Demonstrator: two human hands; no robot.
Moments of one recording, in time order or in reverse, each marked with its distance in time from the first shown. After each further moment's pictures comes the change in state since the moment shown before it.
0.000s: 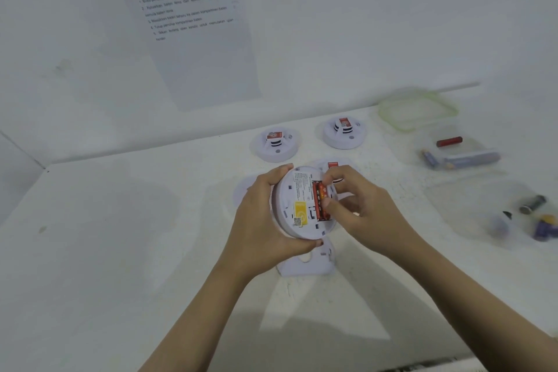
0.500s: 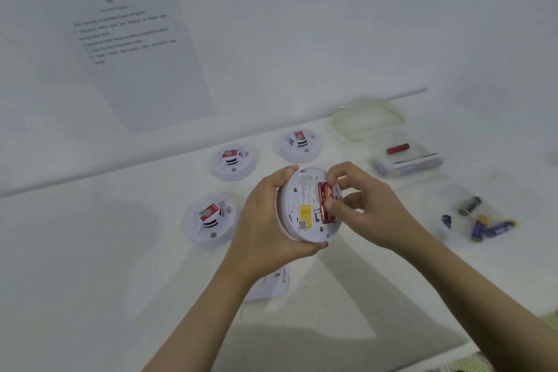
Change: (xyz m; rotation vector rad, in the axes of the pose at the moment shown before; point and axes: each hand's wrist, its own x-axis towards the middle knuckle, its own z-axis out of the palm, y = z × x) left_hand 0.039 0.035 0.062 0.017 -0.066 0.127; right_hand -0.001 0.023 -0.077 0.036 0.048 0.053
